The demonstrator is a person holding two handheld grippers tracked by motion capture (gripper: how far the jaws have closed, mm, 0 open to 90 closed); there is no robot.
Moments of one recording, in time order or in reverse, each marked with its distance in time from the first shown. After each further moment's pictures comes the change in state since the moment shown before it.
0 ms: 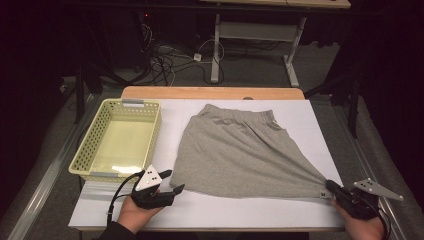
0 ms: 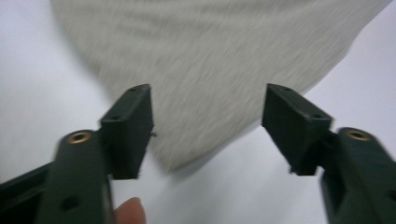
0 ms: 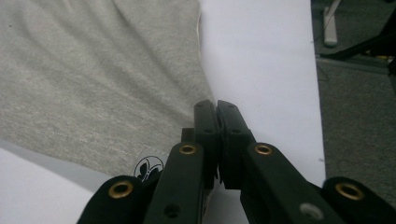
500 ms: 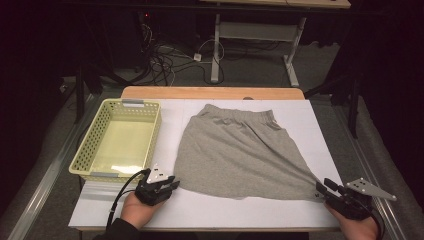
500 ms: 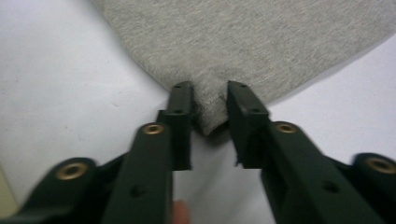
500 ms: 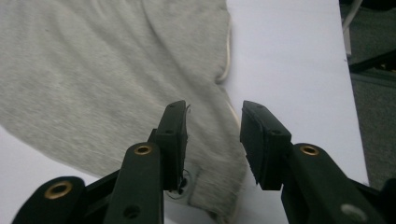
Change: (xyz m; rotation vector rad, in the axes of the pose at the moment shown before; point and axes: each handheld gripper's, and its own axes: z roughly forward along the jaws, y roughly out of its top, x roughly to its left) left arm 0.007 0.000 0.018 0.143 0.027 -0.038; right arm 0.021 0.006 0.000 -0.021 0.041 -0.046
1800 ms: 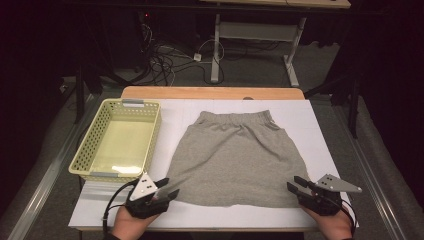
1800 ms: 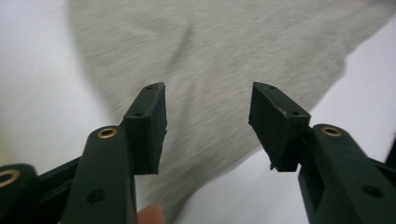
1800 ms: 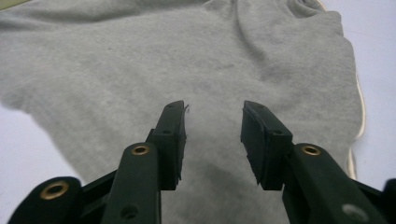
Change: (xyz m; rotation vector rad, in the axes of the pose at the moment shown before) left arm -0.029 -0.008 -0.032 -0.176 -0.046 0.044; right arm 0.055 0.016 0.029 0.001 0.200 -0.146
